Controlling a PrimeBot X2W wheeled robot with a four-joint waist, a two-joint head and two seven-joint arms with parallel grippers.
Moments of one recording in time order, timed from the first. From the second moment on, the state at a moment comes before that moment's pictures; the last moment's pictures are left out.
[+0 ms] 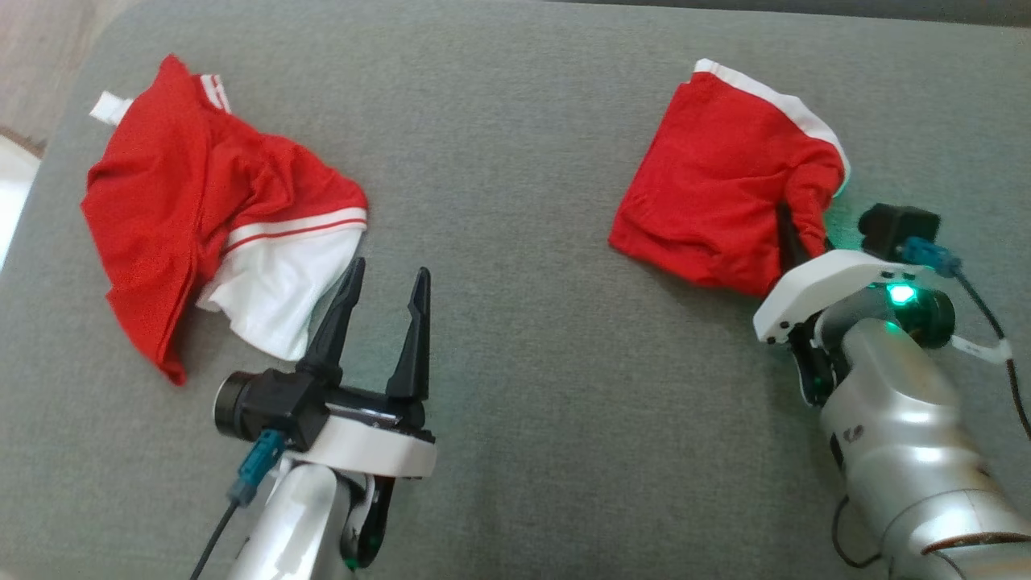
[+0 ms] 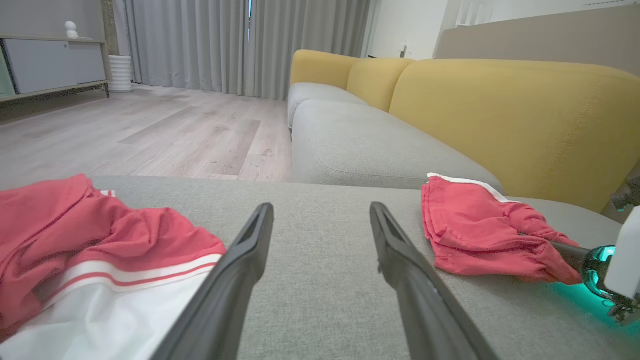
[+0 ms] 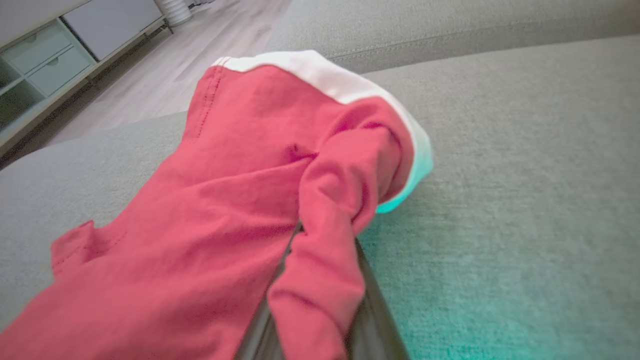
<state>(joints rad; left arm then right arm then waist) -0.23 0.04 -0.32 0.26 -0.25 -0.06 -0.26 -0.73 -0.07 0.04 1.16 0.24 0.12 -0.22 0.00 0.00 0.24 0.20</state>
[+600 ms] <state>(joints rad) -0.26 0.04 -0.34 0.24 -0.25 -0.06 -0.26 -0.75 -0.31 0.46 1.07 0.25 0.12 -0.07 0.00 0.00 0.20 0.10</state>
